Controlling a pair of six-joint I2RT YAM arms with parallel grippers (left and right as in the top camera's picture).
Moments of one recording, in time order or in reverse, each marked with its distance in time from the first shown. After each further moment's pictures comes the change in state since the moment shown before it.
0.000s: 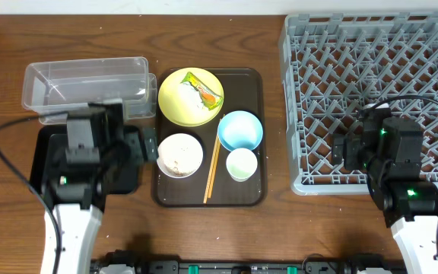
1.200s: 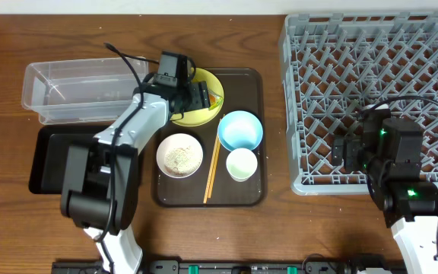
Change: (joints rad) left arm -0.242 0.886 0.299 0.439 0.019 -0.270; right arm 0.000 -0.001 0.002 -0.017 0.000 0.000
